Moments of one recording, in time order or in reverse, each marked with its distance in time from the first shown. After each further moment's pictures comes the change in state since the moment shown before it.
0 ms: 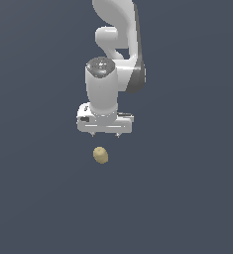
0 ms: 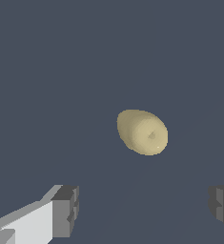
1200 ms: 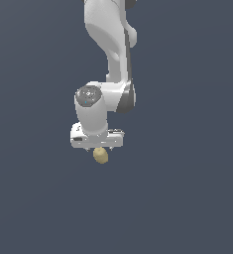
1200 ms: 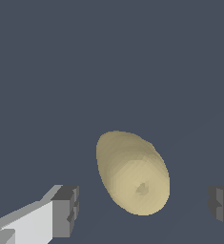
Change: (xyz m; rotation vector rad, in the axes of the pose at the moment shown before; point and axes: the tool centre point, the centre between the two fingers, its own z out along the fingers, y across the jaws) arm 0.031 0.027 0.061 0.021 -0.007 -0.083
